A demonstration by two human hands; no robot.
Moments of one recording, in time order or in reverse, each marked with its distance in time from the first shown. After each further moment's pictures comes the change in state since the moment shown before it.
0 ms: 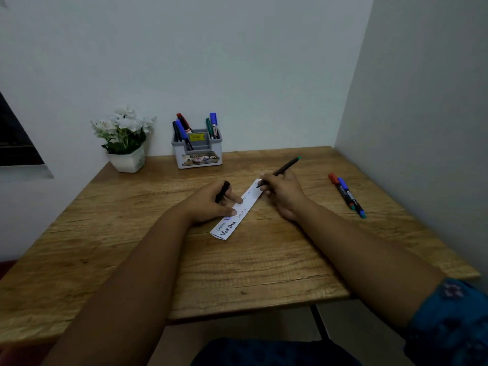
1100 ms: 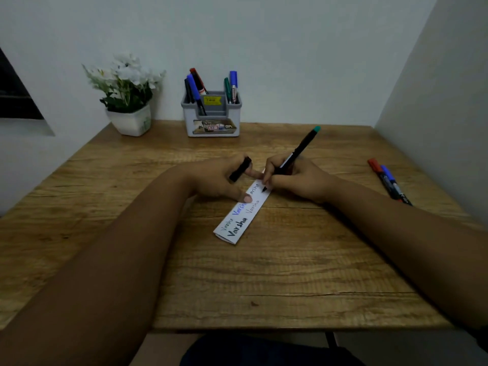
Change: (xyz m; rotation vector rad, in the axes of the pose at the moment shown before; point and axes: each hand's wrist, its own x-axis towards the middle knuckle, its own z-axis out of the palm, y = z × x) left_hand 0.018 -0.006 -0.016 0.210 -0.188 -0.055; right_hand 0.010 -0.004 -0.003 -0.768 -0.613 -0.298
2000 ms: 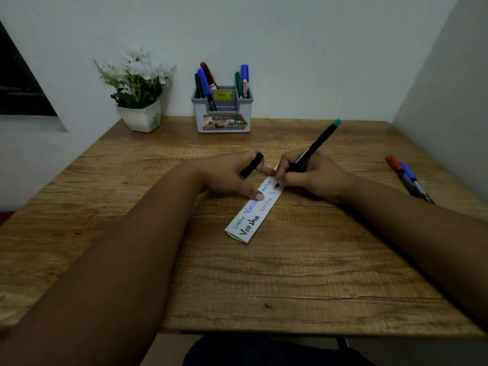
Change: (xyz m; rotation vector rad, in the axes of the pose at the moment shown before) left_hand 0.002 -0.001 0.000 -0.006 -0.003 -0.018; right_hand -0.001 -0.001 -0.002 -0.005 -0.006 -0.001
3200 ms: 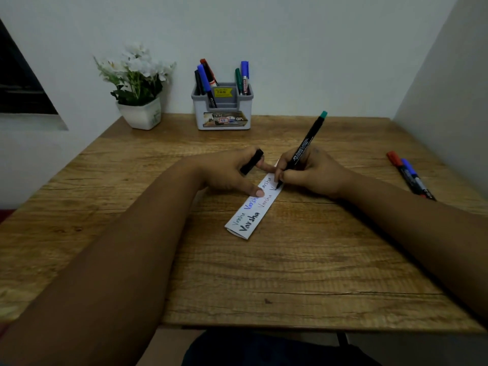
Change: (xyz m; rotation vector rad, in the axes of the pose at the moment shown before) left_hand 0.000 -0.001 0.000 -0.009 -0.023 -0.012; right_hand -0.002 -0.004 0.002 -0.072 -0.001 -0.028
